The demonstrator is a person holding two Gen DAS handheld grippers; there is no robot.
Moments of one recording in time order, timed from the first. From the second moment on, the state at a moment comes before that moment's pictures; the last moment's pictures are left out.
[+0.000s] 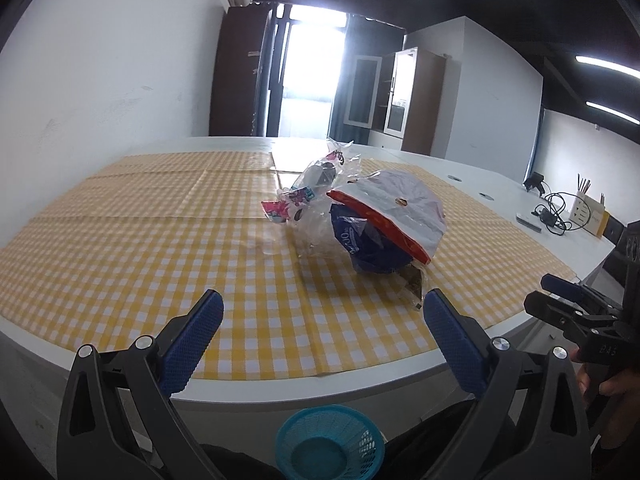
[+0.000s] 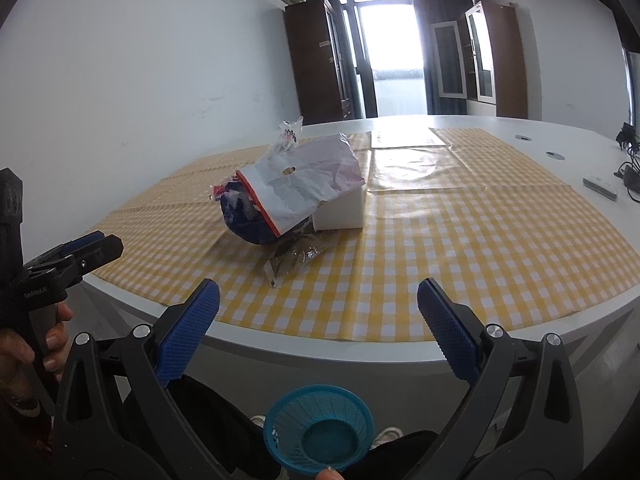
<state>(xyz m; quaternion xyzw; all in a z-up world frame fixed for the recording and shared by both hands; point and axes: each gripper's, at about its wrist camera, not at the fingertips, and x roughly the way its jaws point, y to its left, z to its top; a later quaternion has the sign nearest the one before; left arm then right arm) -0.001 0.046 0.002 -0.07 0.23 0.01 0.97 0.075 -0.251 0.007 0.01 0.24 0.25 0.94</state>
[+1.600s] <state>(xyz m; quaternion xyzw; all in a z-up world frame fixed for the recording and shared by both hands) 0.078 0.090 0.015 -0.05 0.29 0.00 0.96 0.138 -0.252 0.033 0.04 0.25 0.27 0.93</state>
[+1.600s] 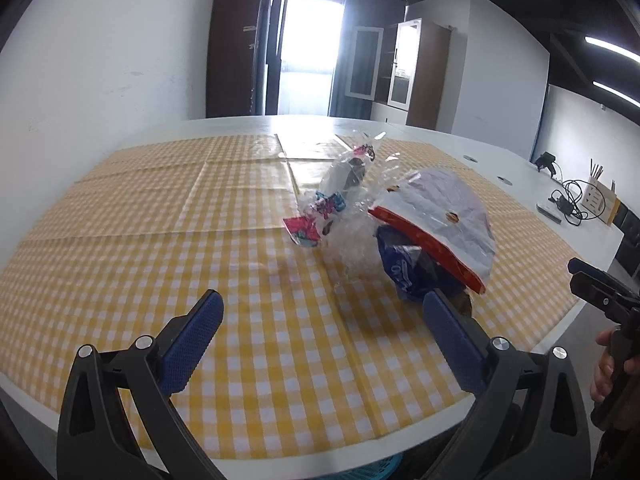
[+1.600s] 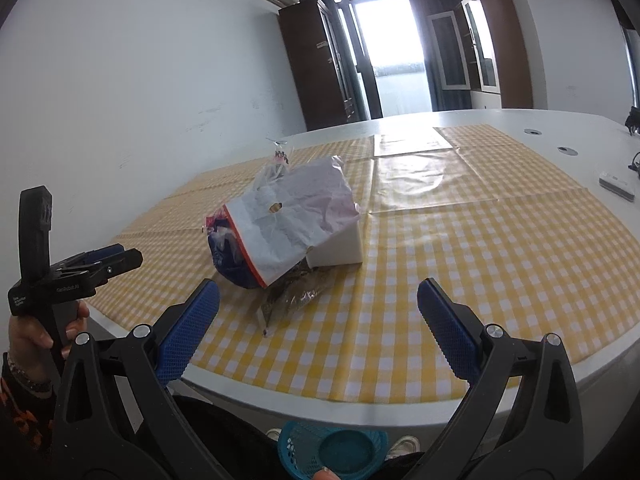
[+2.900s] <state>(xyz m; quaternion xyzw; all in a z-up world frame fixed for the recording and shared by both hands) 0.194 0.108 0.003 -0.04 0.32 -0.06 0.94 0.243 -0.199 0.058 0.03 0.28 0.28 0.92</state>
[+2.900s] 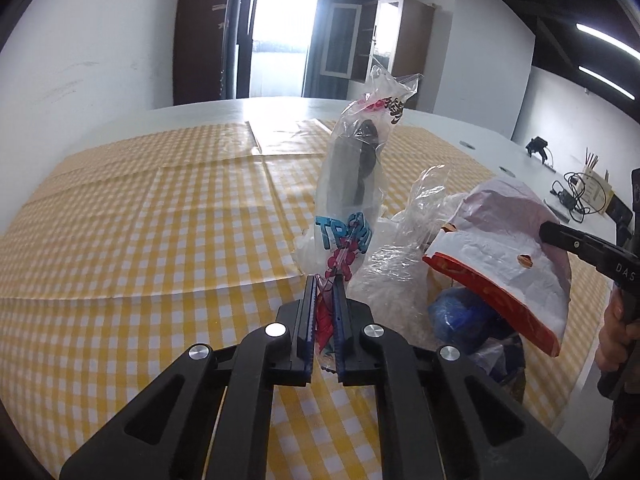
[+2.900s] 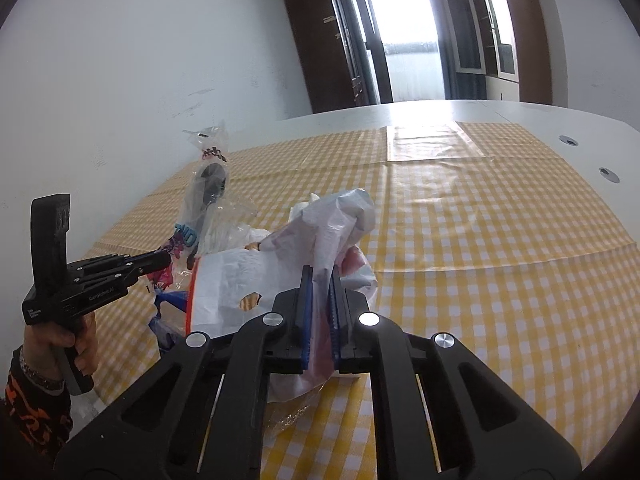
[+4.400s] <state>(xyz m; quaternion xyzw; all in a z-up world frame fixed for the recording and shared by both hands) -0.091 0.038 -0.027 -0.08 0.29 -0.10 0.95 -0.005 -0.259 0.036 -0.01 0.22 0.29 0.93</state>
